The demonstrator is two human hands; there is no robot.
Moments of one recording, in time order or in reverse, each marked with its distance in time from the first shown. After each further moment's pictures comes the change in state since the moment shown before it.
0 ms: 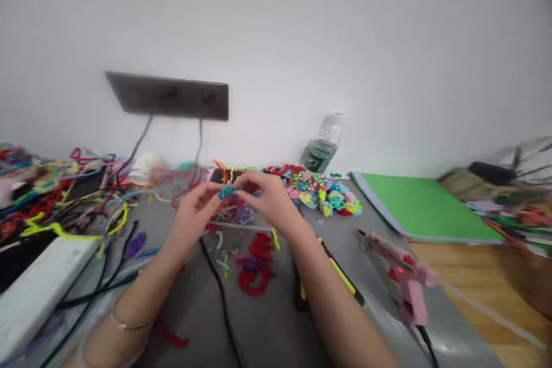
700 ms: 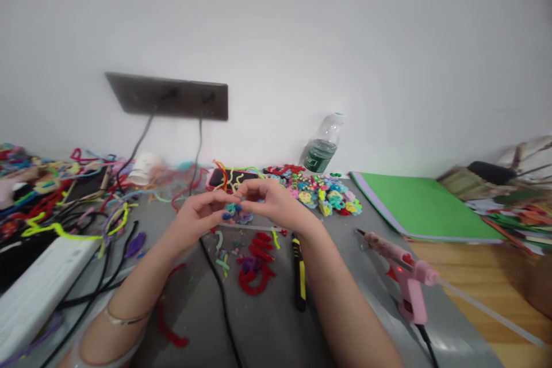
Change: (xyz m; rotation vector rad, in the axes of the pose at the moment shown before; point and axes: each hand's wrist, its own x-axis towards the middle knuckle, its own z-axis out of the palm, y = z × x) left_hand -0.001 0.003 -0.005 -0.255 -0.365 -0.037; right_hand -0.005 -0.009 -0.016 0.419 -0.328 0.201
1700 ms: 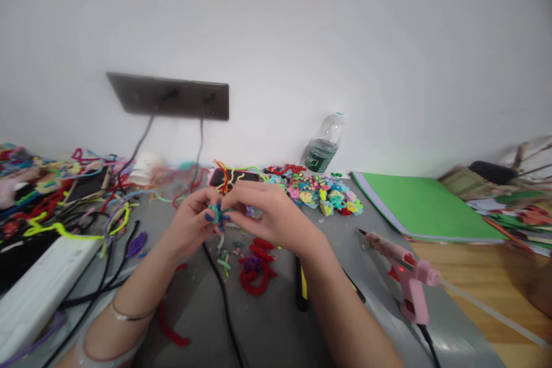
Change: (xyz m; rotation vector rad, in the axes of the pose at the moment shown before) left_hand -0.003 0.007 0.008 -0.269 0.060 -0.015; right_hand -0.011 -0.033 0.021 -0.586 0.058 -0.477
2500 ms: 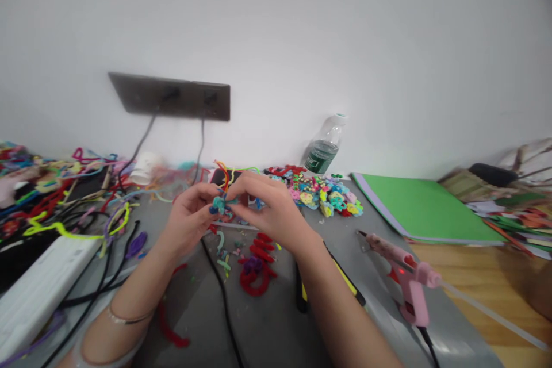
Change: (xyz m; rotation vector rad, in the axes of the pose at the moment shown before) left_hand 0.003 0.004 0.004 0.058 0.128 0.173; right_hand 0.001 0.005 0.007 0.043 0.178 0.057
